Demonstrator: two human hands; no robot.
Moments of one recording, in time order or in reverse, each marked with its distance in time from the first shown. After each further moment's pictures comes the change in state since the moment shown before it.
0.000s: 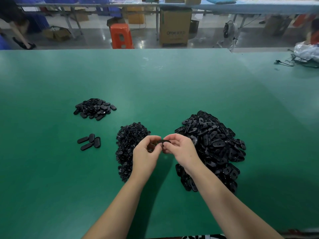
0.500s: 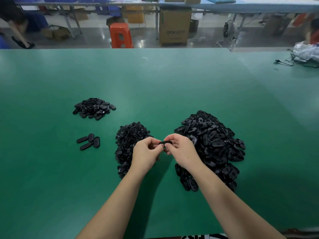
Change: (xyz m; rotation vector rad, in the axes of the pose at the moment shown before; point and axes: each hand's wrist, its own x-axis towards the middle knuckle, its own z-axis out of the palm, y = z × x) left_hand 0.011 0.001 -0.002 -0.009 -0.128 -0.215; right_hand 0.005 0.002 -0.008 -0.438 -0.008 -0.071
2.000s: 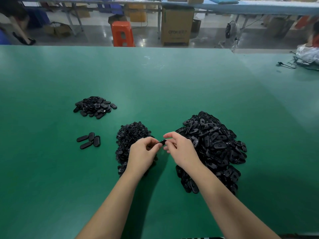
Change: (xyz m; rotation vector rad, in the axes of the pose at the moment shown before) left_hand 0.006 -0.006 -0.014 0.279 0.057 0.159; right_hand 0.006 0.001 0.005 -0.152 0.032 -0.103
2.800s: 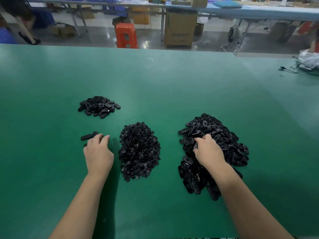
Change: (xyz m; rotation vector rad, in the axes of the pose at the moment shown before) left_hand 0.017 -0.093 -0.091 0.752 0.350 -0.090; right_hand 0.008 0.041 -0.053 -0.840 -0.015 0.186
